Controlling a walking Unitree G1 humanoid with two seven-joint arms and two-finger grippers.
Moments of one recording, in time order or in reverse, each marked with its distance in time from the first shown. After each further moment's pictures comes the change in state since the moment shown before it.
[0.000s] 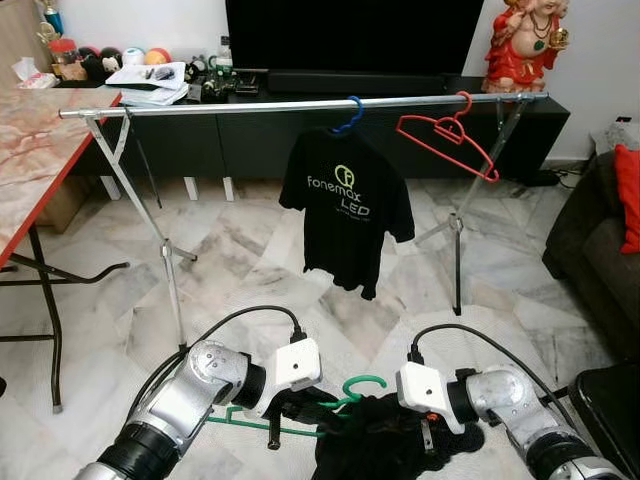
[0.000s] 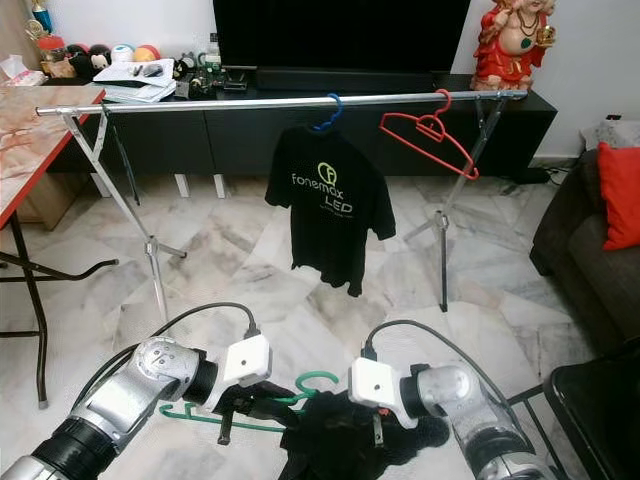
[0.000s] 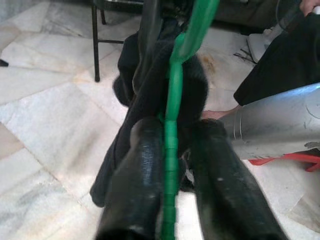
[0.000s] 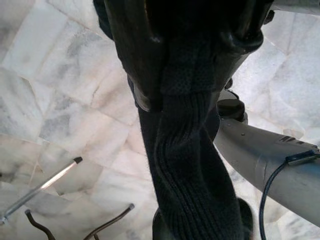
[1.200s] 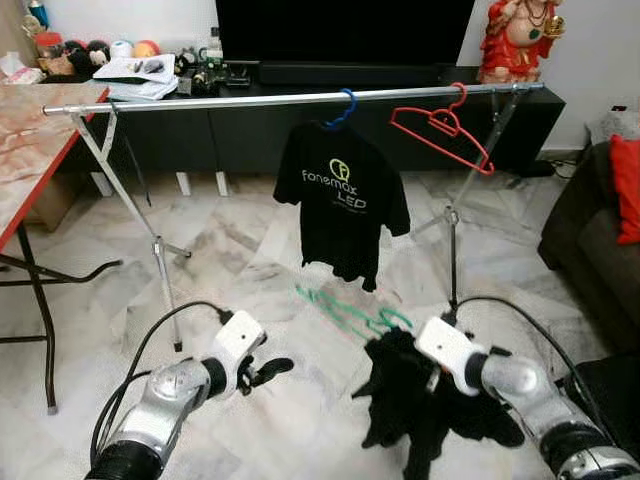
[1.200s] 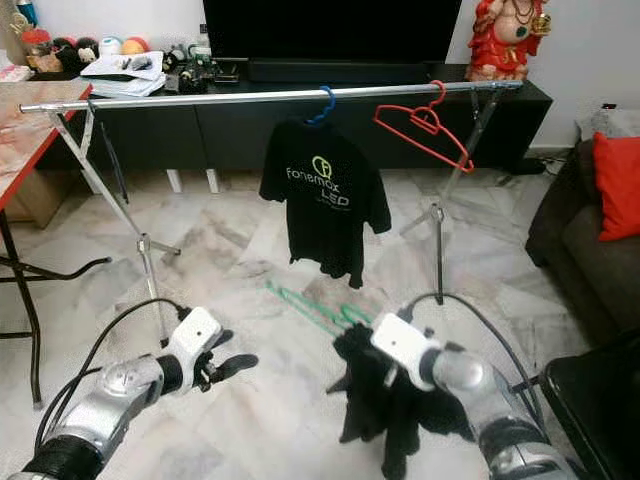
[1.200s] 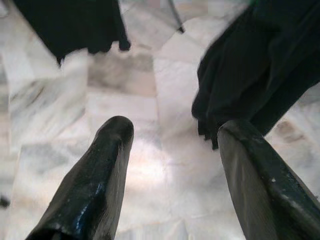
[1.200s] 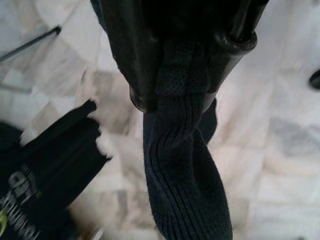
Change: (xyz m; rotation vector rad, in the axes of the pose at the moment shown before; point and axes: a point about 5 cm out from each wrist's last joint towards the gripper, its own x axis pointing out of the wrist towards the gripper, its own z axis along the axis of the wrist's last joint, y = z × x) left arm -0.034 0.027 -0.070 -0.291 -0.010 0.787; right arm -0.028 -0.046 0.000 0.060 0.119 -0.645
